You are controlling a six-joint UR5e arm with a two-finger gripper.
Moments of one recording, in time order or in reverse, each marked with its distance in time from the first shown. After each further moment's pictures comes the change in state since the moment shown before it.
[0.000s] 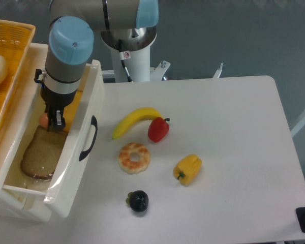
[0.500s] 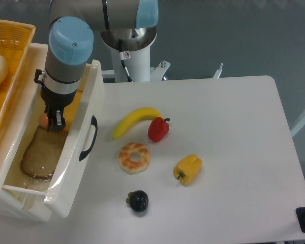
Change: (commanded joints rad) arm 0.000 -0.005 0.000 -0.003 0.002 -0.002
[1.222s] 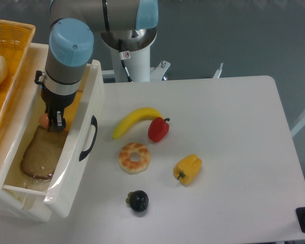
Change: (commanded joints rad) arm 0.000 -0.005 -0.003 -0.002 0.000 -0.002
